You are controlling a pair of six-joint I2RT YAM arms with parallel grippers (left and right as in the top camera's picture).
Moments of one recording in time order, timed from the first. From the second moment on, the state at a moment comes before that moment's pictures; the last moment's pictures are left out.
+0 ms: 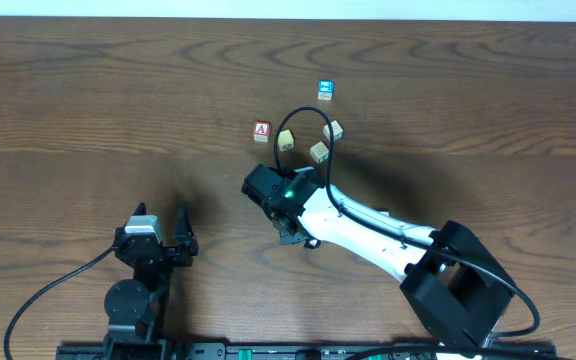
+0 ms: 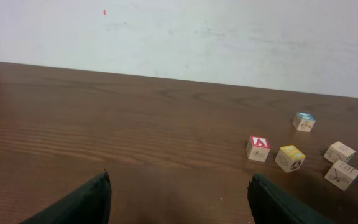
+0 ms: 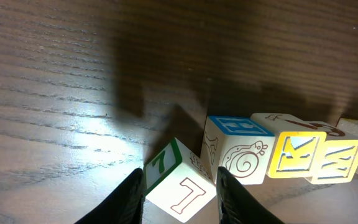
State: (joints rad) left arm -0.06 0.01 0.02 -0.12 -0.03 -0.12; right arm 0.90 1.91 1.31 -0.96 0.24 0.74
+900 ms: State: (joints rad) left arm -0.06 0.01 0.02 -0.12 -0.03 -0.12; right arm 0.99 1.76 1.32 -1.01 0.19 0.62
